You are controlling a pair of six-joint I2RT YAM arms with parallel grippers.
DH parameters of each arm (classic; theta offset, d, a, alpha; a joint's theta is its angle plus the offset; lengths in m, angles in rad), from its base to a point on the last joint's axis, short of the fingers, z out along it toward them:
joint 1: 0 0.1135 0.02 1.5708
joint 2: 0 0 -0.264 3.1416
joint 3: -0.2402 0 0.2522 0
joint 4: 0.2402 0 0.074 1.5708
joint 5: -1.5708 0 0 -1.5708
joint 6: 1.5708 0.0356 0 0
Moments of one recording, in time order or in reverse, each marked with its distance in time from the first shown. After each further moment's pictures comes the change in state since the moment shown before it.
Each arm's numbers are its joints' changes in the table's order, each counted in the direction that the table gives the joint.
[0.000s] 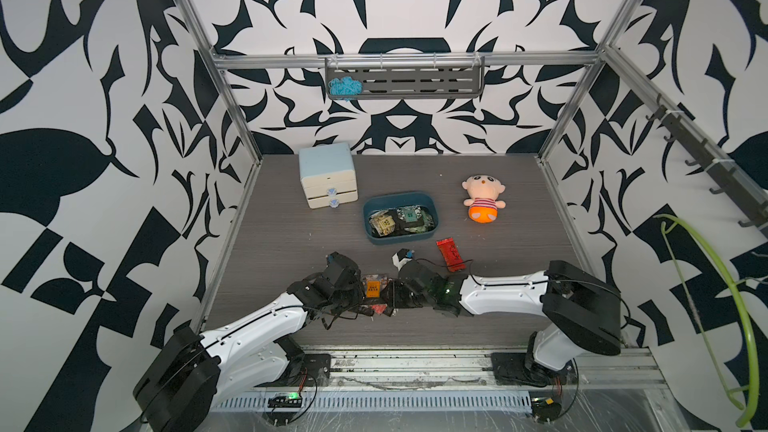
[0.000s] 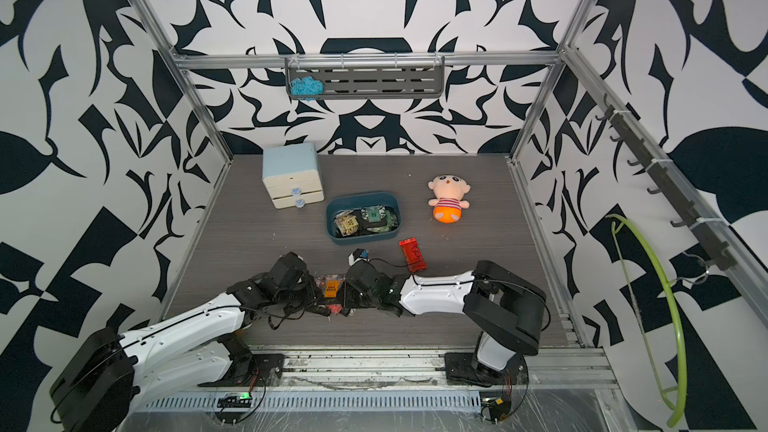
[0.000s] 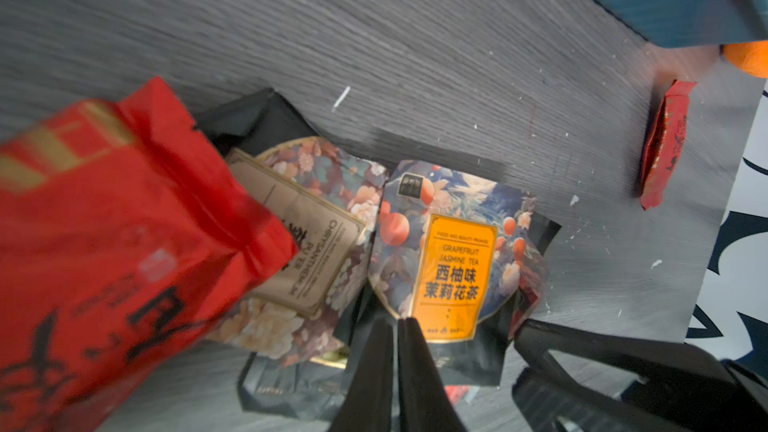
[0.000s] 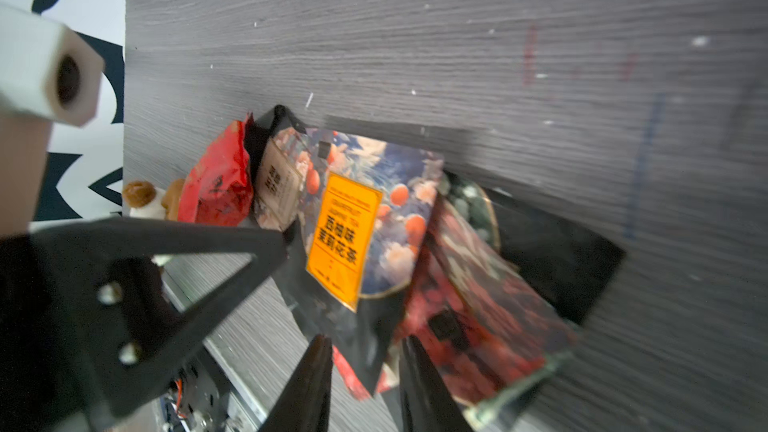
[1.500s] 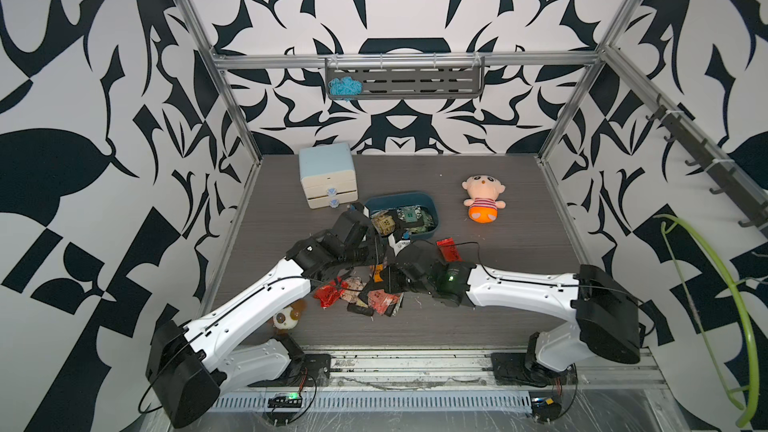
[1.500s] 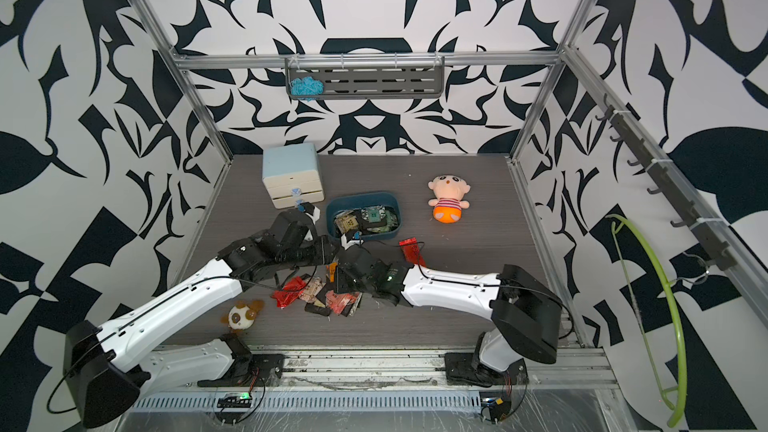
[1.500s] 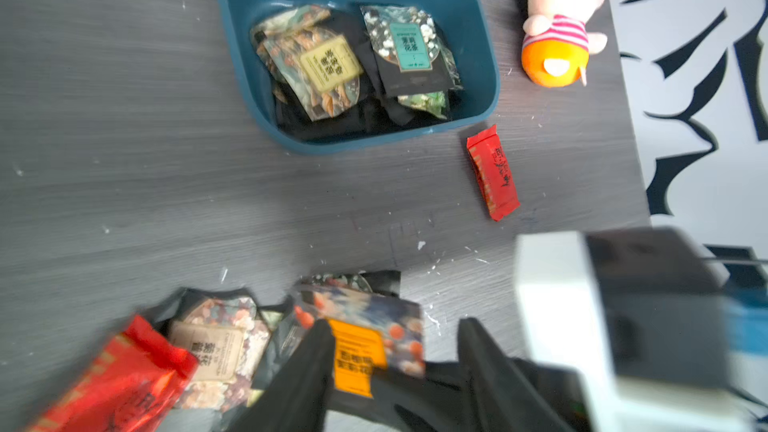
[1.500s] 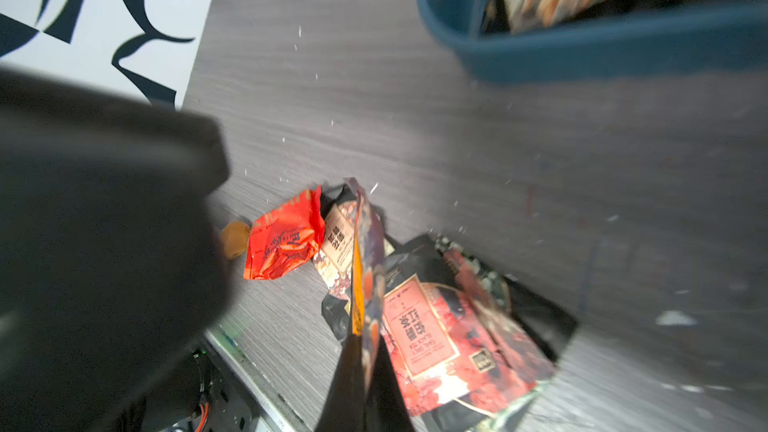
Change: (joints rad) left arm 0.014 -0.132 -0.591 0.311 0.077 0.400; right arm -0.006 0.146 -0.184 0.261 -0.154 -0.192
